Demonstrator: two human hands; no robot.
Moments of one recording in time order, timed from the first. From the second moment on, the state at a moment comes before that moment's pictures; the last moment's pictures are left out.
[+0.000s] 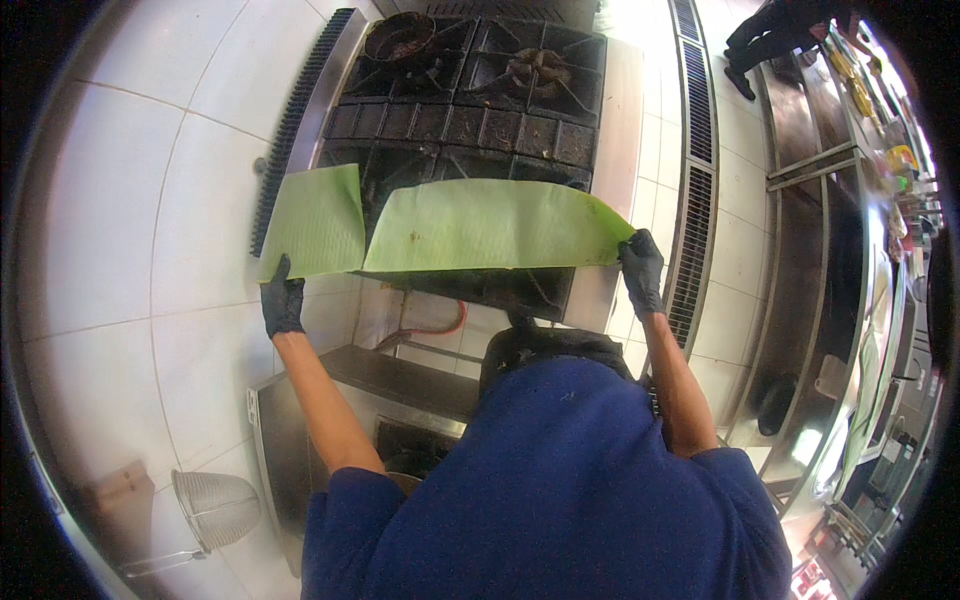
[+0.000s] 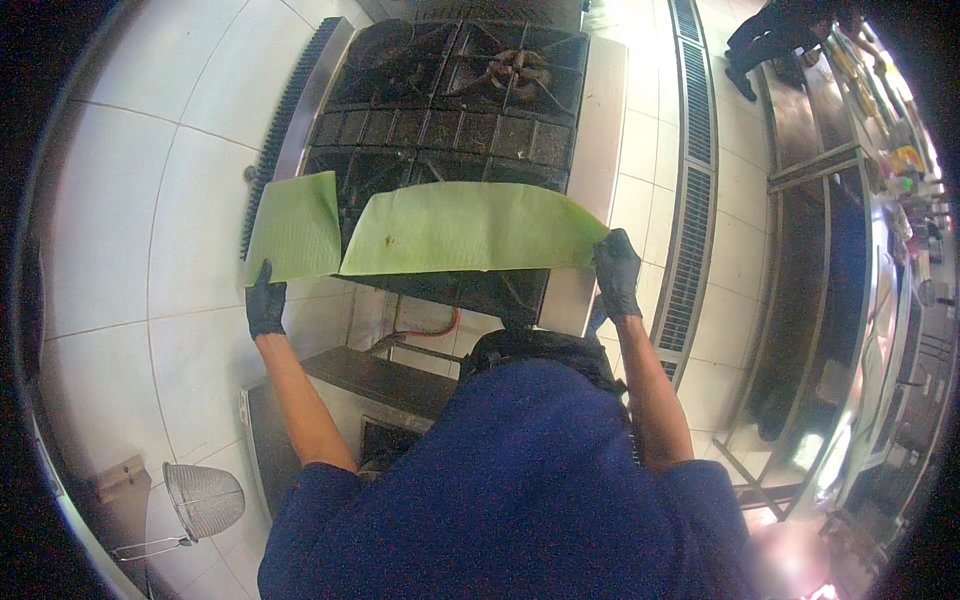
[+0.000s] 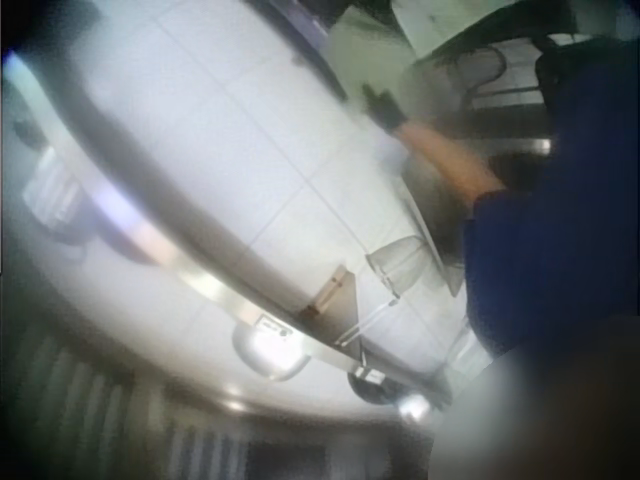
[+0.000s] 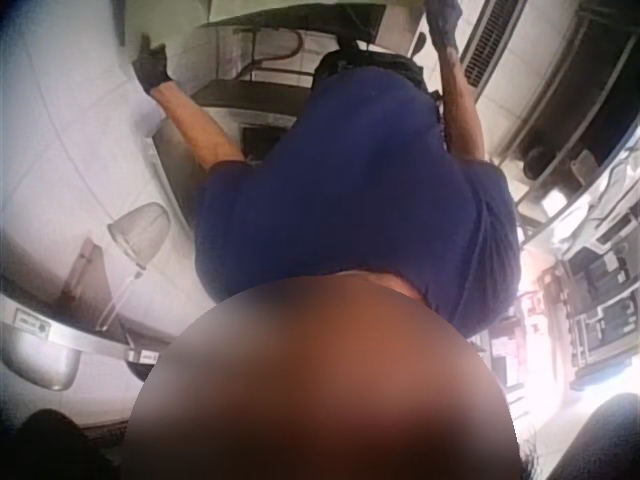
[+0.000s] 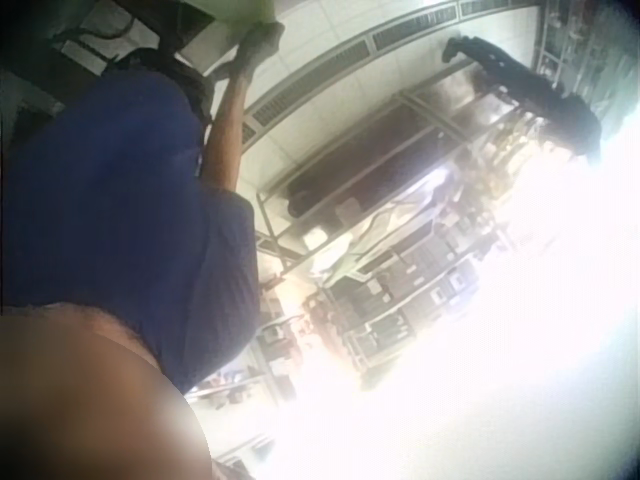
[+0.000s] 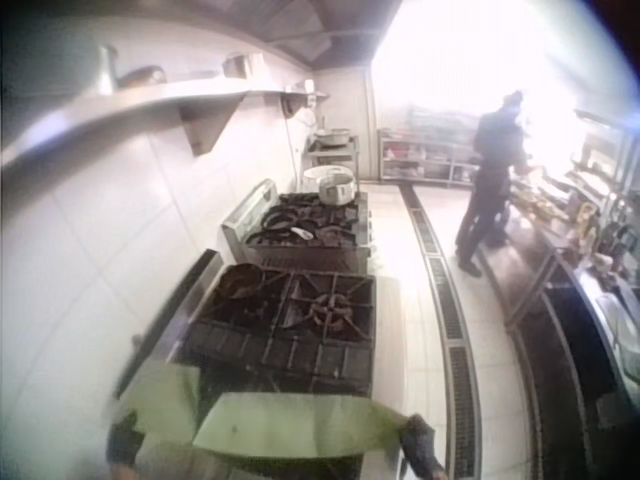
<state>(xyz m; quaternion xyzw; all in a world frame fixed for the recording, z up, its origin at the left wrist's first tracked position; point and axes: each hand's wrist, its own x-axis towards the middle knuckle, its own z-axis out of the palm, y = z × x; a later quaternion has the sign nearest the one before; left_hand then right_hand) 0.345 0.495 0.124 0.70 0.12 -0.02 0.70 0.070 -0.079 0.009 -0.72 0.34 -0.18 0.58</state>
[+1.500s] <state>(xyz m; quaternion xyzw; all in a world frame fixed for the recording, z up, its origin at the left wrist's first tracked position) 0.368 0.500 0.155 0.70 0.15 0.07 0.70 0.109 -0.021 0.041 -0.88 0.31 -0.03 0.35</state>
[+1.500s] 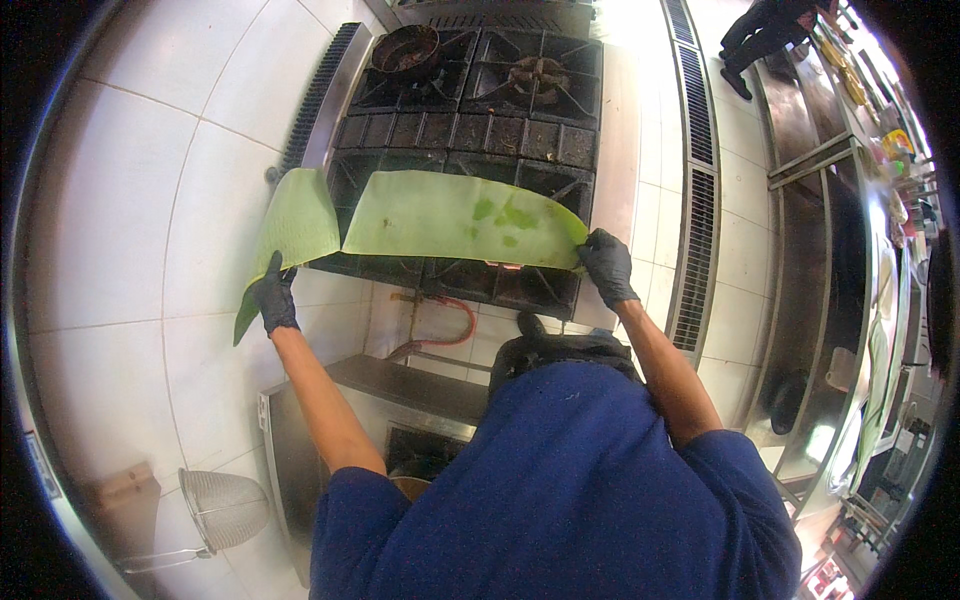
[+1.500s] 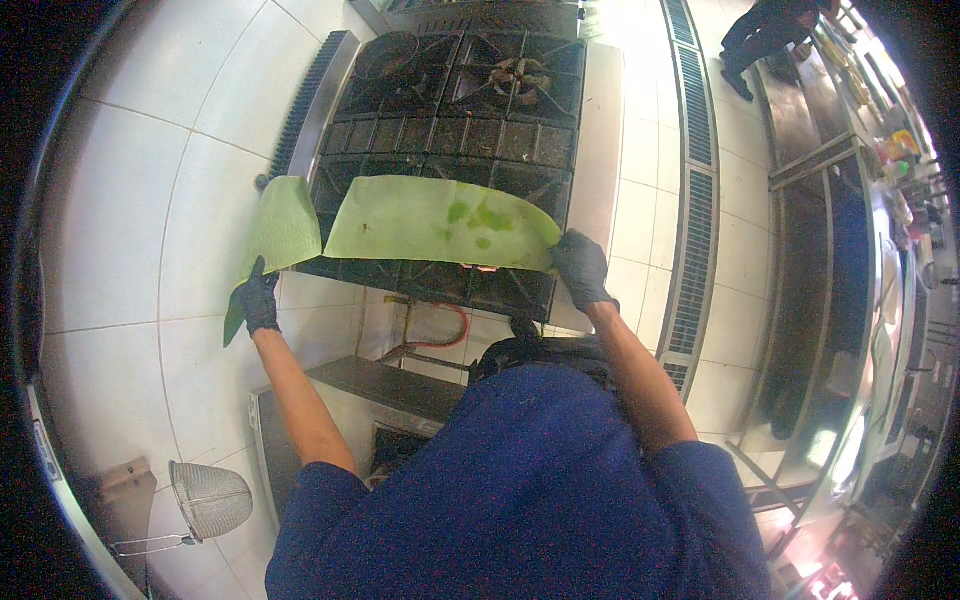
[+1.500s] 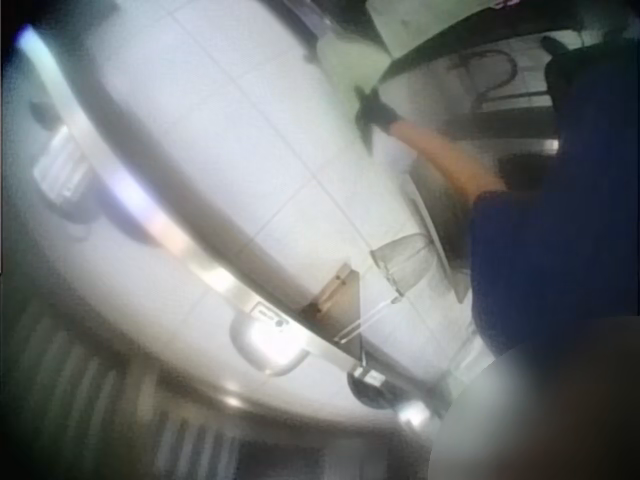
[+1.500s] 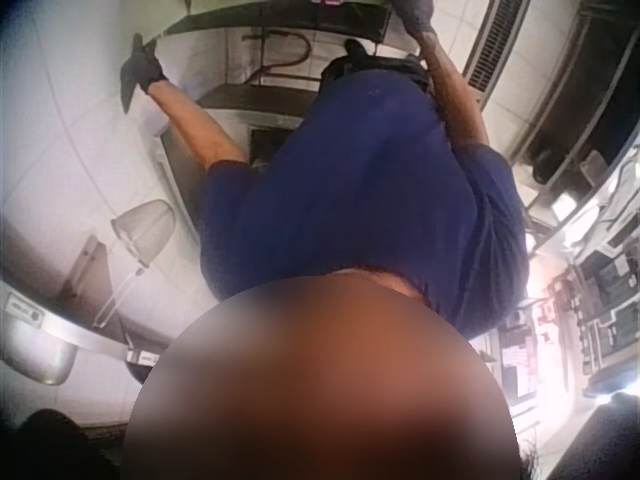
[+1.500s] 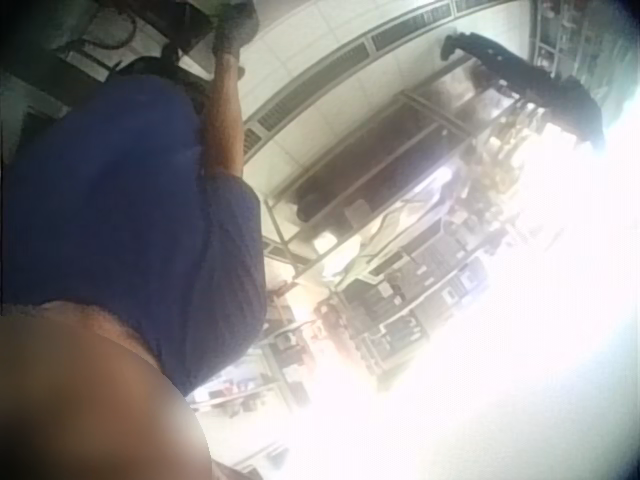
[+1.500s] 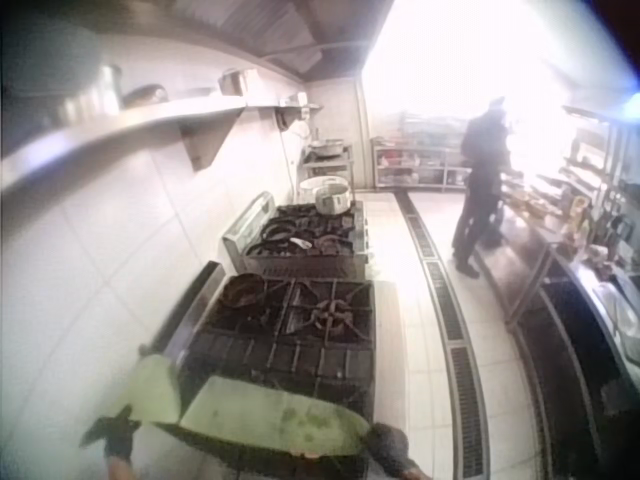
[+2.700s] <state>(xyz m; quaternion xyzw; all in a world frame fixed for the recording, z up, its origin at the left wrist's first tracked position) 0.322 0.447 0.090 0.46 0.19 -0.13 0.86 -0.033 -0.128 -0.011 -0.67 0.41 -0.24 0.57</state>
